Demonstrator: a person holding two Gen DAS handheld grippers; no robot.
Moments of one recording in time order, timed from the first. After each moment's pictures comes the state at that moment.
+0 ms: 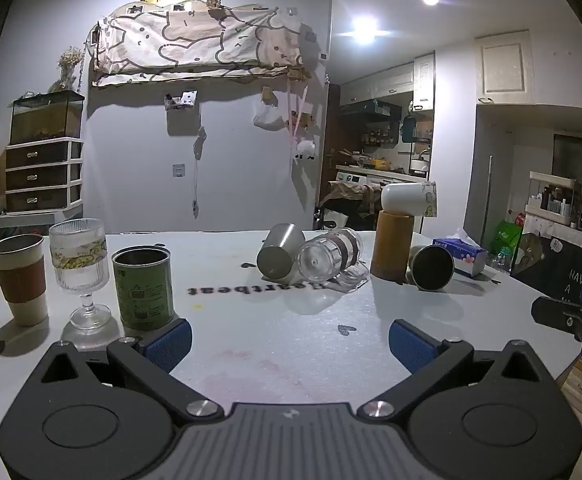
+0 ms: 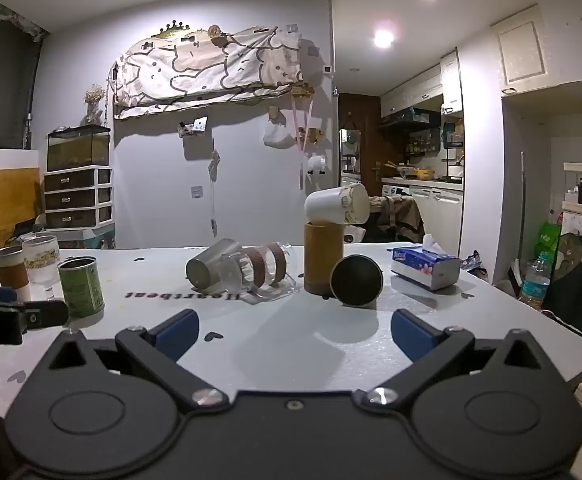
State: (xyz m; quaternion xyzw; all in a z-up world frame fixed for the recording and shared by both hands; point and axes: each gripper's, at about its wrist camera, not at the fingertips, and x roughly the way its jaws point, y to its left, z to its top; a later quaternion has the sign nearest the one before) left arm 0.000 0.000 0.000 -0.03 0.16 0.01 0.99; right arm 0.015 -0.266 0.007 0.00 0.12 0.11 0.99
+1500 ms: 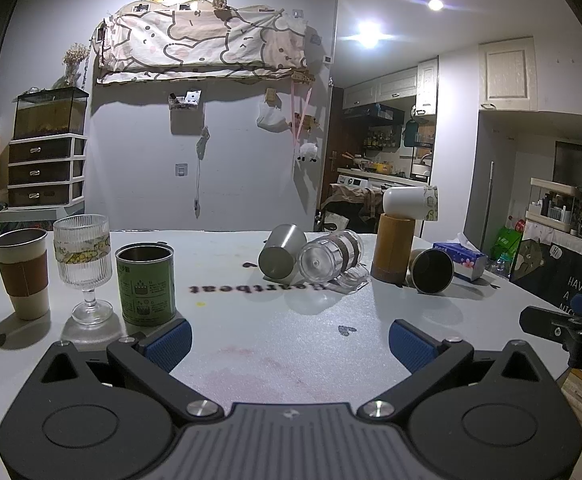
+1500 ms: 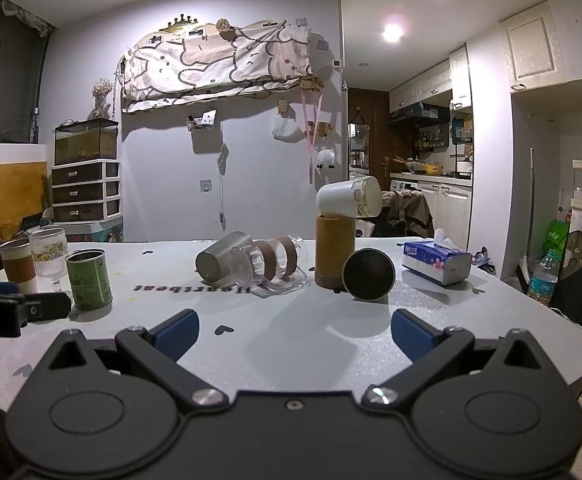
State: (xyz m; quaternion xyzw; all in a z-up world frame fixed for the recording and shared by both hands) left arm -0.004 0.001 0.000 -0.04 0.15 0.01 0.99; right arm 0.020 -0.260 0.003 0.00 0.13 0.11 0.99
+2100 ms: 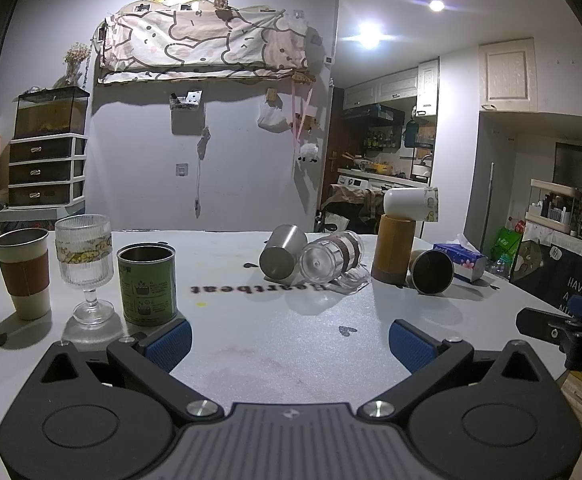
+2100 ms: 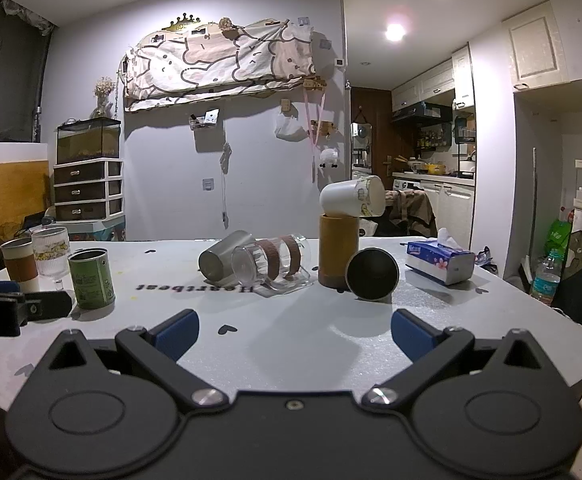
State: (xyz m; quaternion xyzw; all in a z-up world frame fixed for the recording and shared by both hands) left arm -0.006 0.003 0.000 -0.04 0.15 0.01 0.99; right arm 0.022 -0.258 0.002 0.00 0.13 0.12 0.98
